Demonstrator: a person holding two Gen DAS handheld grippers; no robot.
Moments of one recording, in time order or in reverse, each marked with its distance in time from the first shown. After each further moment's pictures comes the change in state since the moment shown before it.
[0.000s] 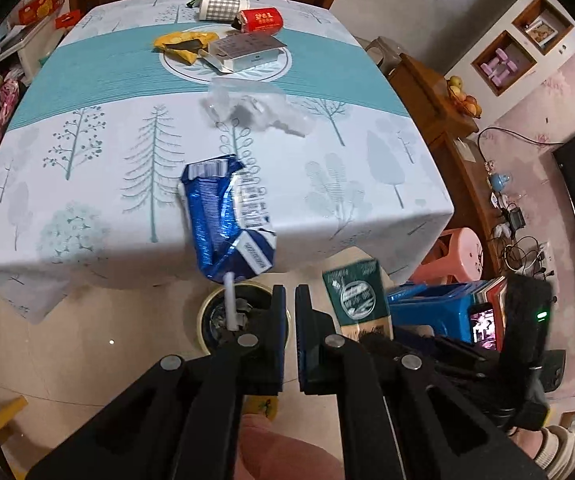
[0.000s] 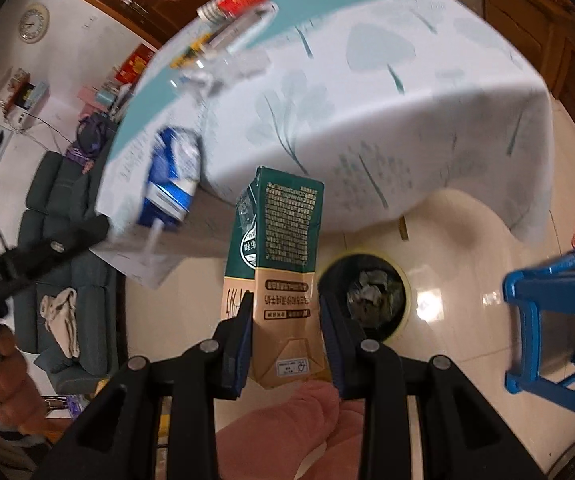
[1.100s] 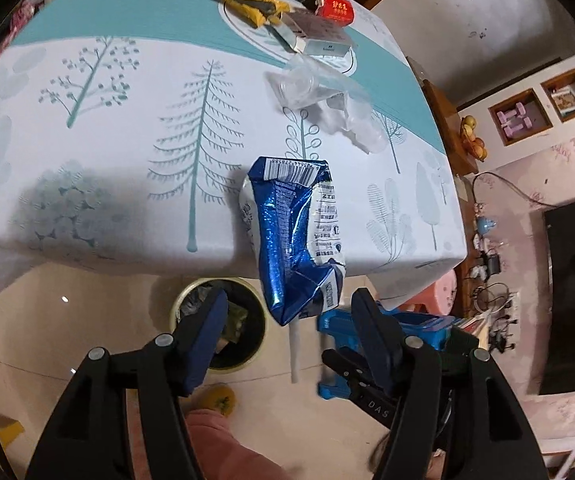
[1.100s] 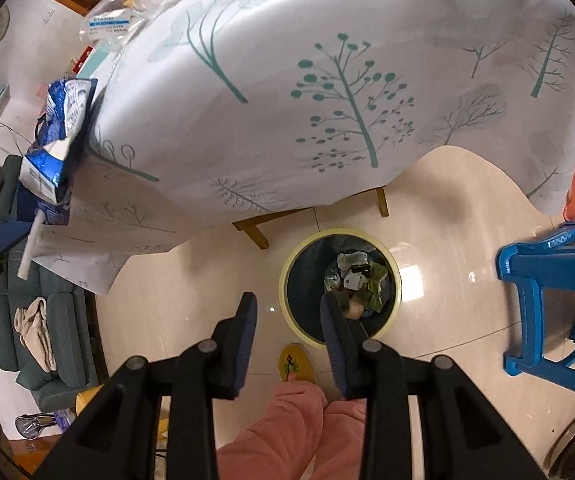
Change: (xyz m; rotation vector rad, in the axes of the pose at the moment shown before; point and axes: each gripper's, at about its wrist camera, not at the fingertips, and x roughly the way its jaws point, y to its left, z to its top) left arm 0.044 0.079 0.016 -0.229 0.044 -0.151; right arm 0.081 -0.017 -0.004 0.069 0.041 -0.093
